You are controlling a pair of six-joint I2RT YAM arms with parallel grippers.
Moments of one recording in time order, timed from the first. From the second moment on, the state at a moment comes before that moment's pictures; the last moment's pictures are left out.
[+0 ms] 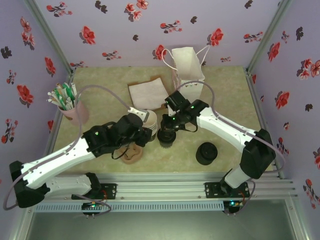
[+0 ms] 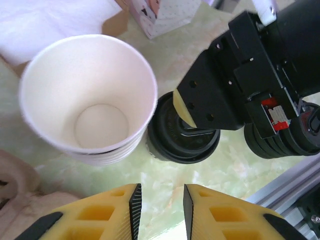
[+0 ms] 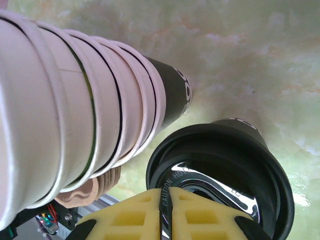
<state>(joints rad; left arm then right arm) -1.07 1.07 1.09 -0.79 -0.26 -0.57 0.78 1.56 1.30 -0.83 -0.28 0.66</state>
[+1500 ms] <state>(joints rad) -1.05 0.94 0.98 -0.82 -0.32 -0.59 0.85 1.52 1.40 -0.95 -0.13 0.66</state>
